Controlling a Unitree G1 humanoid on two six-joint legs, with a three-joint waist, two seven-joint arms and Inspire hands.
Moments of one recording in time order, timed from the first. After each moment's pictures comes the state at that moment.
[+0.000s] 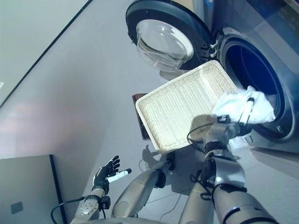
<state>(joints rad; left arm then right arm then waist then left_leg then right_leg) 0.08 0.21 -0.42 0.81 -0.38 -0.44 0.15 -0.97 -0.44 -0.35 1.21 1.19 -0.56 -0.50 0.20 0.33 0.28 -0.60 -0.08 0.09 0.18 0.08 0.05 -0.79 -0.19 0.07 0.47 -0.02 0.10</state>
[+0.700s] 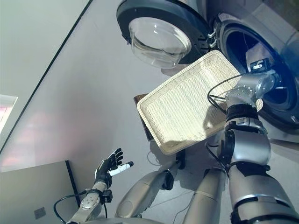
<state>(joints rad) 0.05 0.21 -0.45 0.79 -0.43 -0.46 0.13 -1.14 -0.50 -0.26 1.13 1.11 -0.58 -0.47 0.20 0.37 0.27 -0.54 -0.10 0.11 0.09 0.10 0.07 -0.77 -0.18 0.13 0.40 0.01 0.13</state>
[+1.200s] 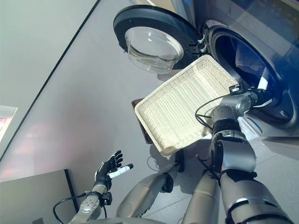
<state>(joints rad) 0.08 0.21 -0.45 0.80 -0.43 -0.46 0.13 -1.01 -0.43 -0.25 1.19 1.12 -0.56 -0.44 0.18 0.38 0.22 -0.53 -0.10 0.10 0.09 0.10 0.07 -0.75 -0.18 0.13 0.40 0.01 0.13</state>
